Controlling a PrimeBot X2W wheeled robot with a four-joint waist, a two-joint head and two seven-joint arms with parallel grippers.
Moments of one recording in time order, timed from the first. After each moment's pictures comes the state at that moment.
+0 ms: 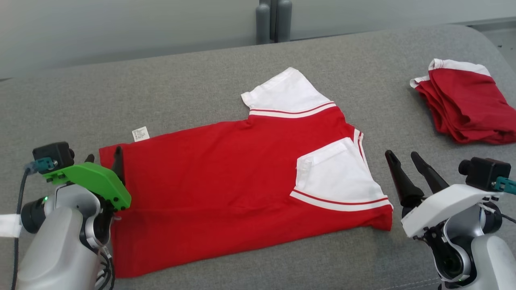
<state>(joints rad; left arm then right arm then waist) -0.47 0.31 -0.28 0.59 -0.71 0.08 0.11 -0.09 -0.07 -0.04 -0.05 0.49 0.13 0.26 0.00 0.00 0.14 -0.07</state>
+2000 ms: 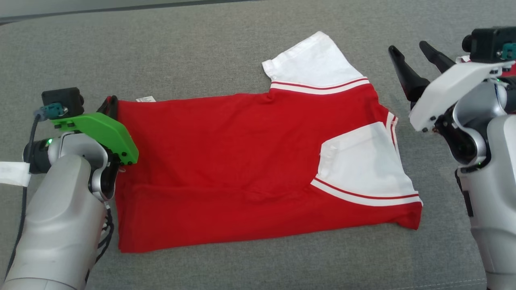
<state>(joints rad) -0.77 0.28 -0.40 0.85 -0.65 0.00 0.02 -0.57 -0.22 0.05 0.11 0.42 0.13 0.41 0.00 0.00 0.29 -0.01</state>
